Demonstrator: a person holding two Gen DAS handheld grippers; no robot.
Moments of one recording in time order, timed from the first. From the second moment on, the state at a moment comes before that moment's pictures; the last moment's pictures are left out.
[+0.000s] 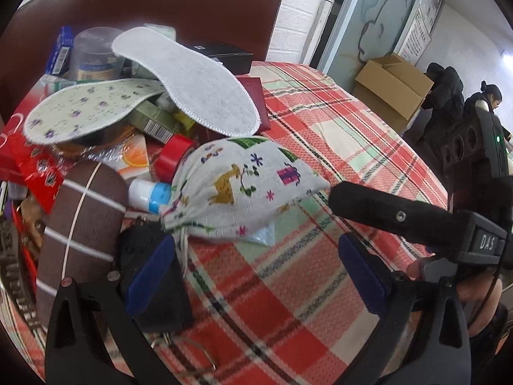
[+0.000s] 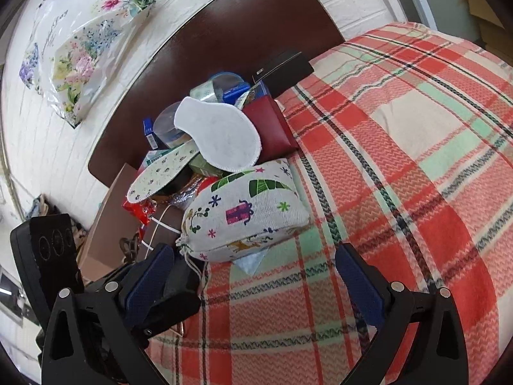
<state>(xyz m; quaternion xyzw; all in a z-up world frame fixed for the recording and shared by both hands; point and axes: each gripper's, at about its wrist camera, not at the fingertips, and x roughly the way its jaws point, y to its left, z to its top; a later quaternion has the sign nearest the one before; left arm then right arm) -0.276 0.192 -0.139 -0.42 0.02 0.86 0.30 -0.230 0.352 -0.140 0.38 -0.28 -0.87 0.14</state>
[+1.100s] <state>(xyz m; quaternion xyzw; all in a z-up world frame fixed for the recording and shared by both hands) -0.304 0.222 -0.158 -0.36 0.06 0.87 0.33 -0.285 0.315 -0.159 0.38 -0.23 -0.86 0.23</state>
